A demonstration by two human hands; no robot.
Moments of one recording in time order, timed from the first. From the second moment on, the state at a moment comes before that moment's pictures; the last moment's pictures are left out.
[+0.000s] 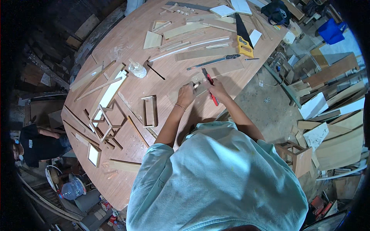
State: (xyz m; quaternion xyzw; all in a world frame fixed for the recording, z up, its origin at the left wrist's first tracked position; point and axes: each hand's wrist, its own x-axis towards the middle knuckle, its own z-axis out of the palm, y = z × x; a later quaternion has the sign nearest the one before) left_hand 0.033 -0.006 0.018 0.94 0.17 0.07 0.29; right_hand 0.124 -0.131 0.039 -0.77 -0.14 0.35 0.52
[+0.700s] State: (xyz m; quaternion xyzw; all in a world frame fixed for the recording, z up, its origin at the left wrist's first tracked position) left_hand 0.056 0.018 -0.013 0.97 0.16 -0.09 0.17; right_hand 0.087 -0.148 0.004 -0.89 -0.32 0.19 0.25
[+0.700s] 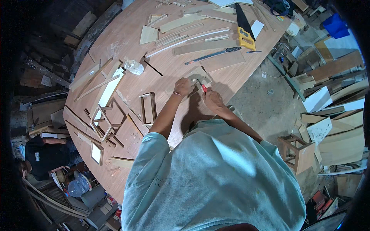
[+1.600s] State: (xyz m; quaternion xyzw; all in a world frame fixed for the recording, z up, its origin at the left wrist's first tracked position) left_hand 0.050 0.015 -0.022 0.98 0.11 -0.05 0.17; right_hand 0.099 -0.119 0.016 -0.89 -0.35 0.27 0.07
